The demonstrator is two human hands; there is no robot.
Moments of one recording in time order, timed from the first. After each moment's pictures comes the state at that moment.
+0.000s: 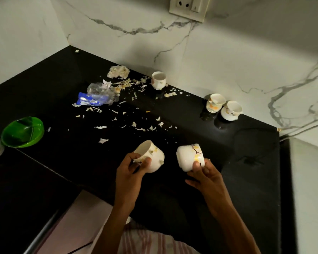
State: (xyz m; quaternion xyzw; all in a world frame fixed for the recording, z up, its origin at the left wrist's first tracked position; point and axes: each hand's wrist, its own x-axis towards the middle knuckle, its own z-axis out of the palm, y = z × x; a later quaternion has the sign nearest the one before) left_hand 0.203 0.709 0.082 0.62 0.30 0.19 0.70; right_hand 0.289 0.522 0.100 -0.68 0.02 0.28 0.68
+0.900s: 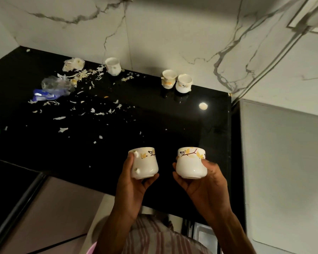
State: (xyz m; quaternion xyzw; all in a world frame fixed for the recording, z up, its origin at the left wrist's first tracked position) left_hand 0.166 0.557 0.100 0.35 0.30 0.06 0.88; right_hand 0.217 0.385 0.122 -0.33 0.16 0.29 0.88
